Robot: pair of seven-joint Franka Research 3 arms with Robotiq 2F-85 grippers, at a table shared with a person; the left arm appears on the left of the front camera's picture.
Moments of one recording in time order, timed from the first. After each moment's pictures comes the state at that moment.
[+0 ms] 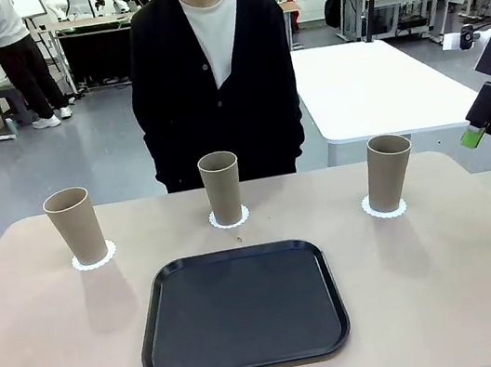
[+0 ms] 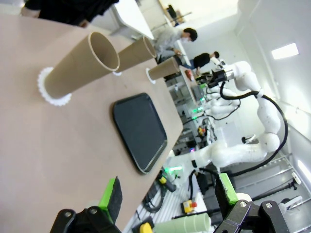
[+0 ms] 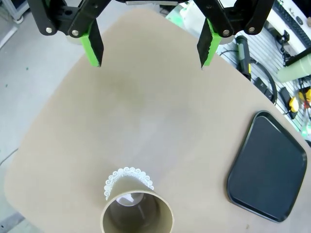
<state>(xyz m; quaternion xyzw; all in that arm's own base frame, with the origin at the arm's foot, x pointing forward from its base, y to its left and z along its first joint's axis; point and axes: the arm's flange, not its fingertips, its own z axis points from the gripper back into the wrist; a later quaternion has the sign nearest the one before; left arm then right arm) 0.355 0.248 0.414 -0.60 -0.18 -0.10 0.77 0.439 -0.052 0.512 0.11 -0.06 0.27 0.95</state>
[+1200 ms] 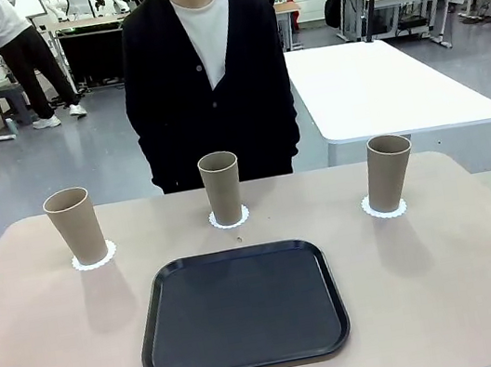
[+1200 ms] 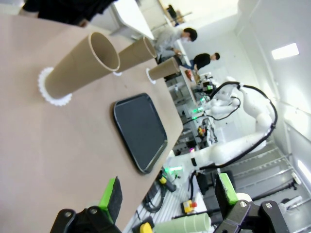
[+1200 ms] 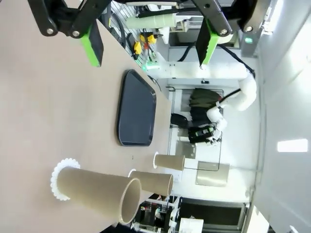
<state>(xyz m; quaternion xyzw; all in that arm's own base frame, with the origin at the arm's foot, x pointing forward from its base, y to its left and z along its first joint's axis) 0.356 0.249 0.414 -0.60 -0.18 -0.10 0.77 0.382 -0.235 0.398 0.59 -0.10 -0.01 0.80</state>
